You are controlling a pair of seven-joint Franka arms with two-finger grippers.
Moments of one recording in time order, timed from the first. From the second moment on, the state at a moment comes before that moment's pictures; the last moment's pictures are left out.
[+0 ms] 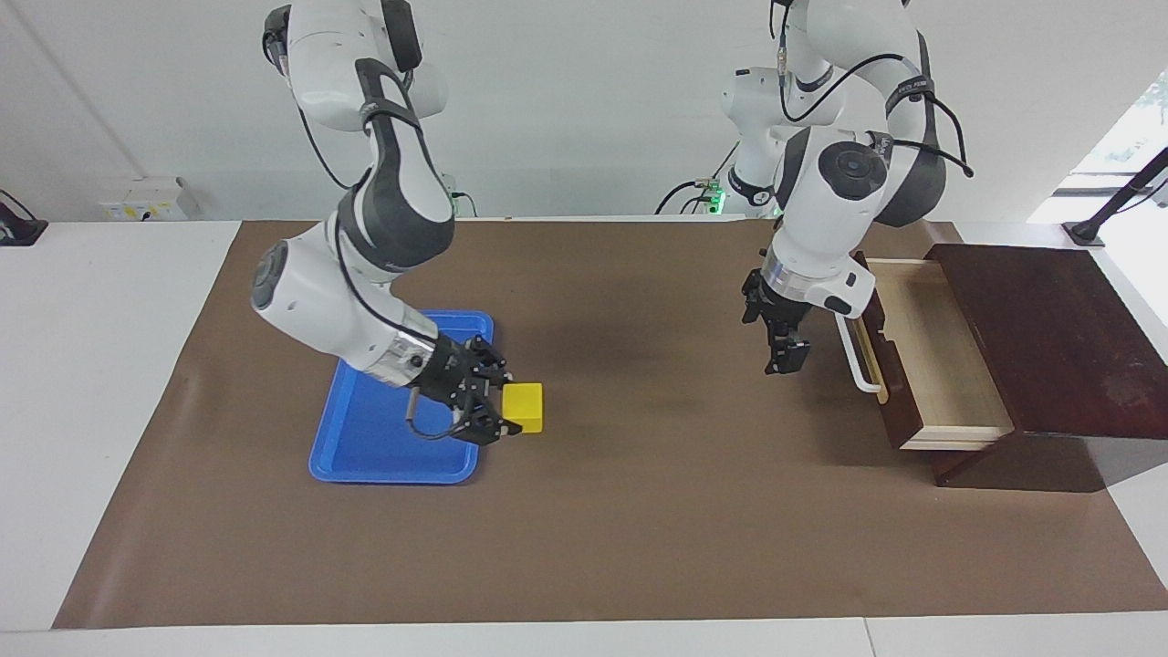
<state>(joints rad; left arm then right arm) -0.17 0.16 -0.15 -1.82 0.02 1.98 -1.97 0.12 0.52 0.00 -1.37 0.72 1.99 1.46</state>
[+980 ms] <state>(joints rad) 0.04 0.10 -0.15 -1.95 0.02 2.07 -1.68 0.00 0.59 0.00 -1.50 0.72 2.01 1.21</state>
